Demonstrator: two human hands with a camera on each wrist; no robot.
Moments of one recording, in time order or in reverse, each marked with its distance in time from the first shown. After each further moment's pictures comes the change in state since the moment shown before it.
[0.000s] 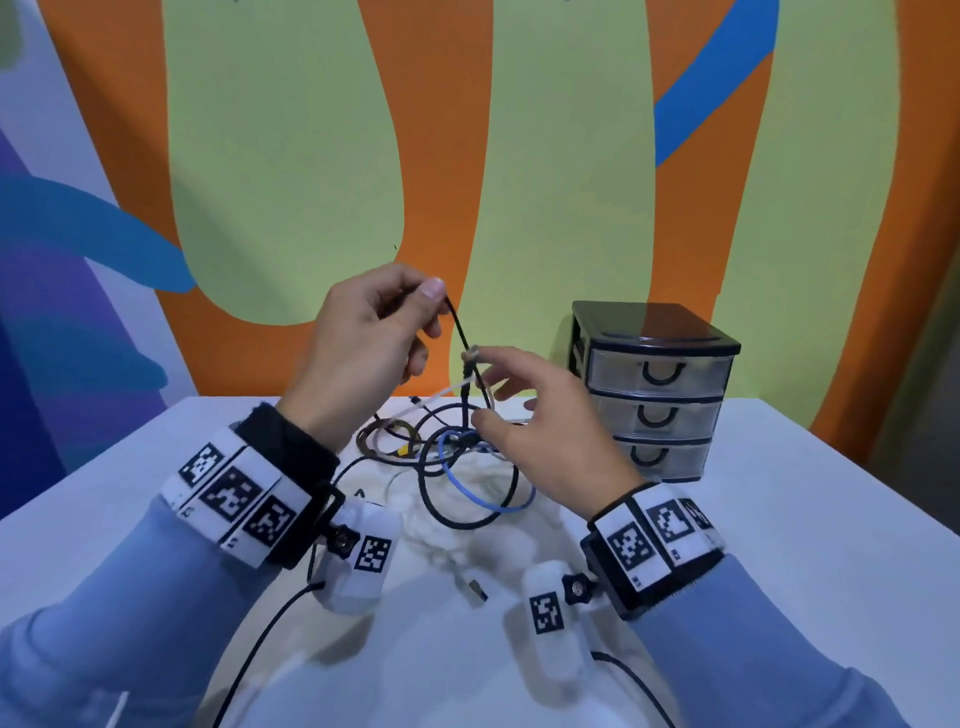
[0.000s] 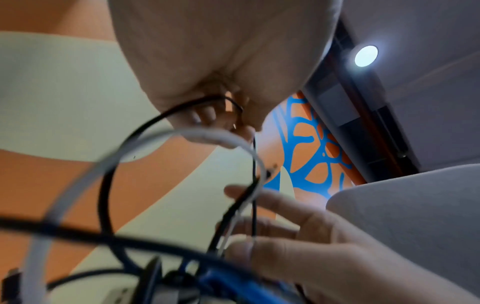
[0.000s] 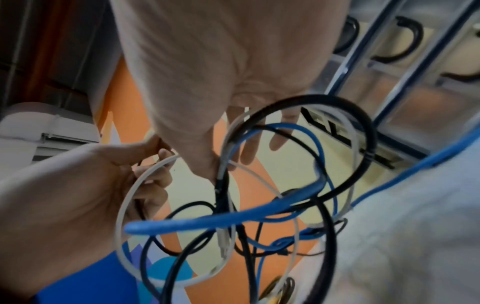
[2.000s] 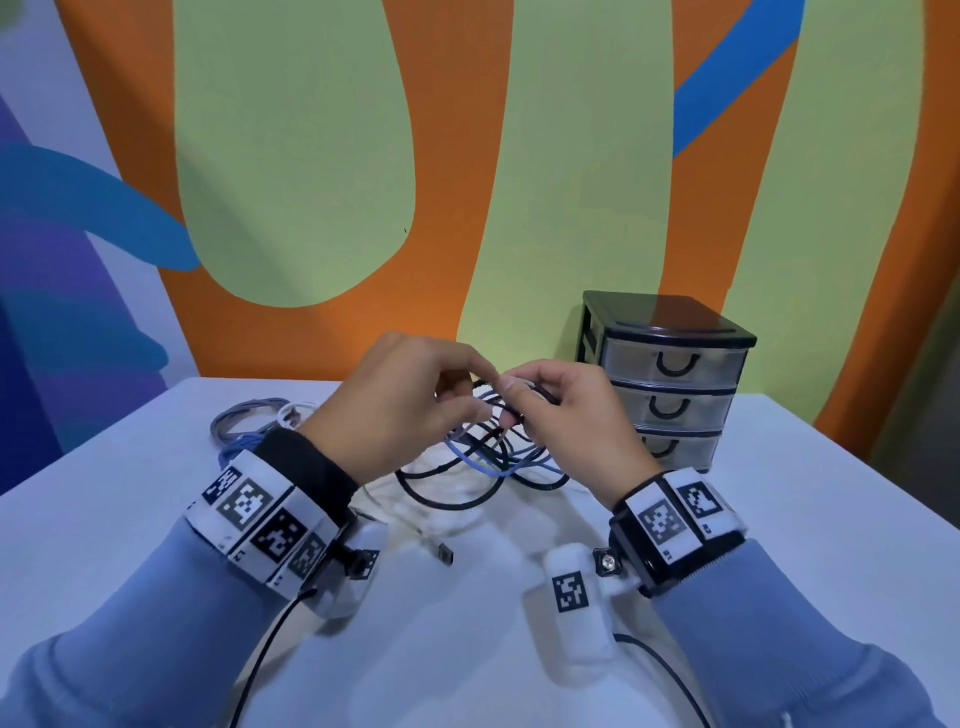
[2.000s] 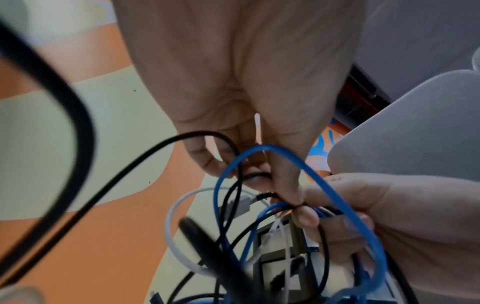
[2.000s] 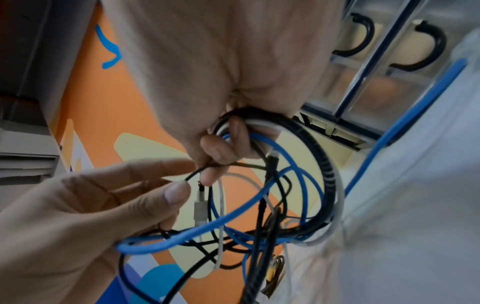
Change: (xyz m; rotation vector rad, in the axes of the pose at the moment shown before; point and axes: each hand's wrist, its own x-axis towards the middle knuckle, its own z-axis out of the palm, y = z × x) left_hand -0.028 -0.023 -0.004 0.590 -0.367 0.189; right_hand 0.001 0.013 0.001 0.257 -0.008 0.226
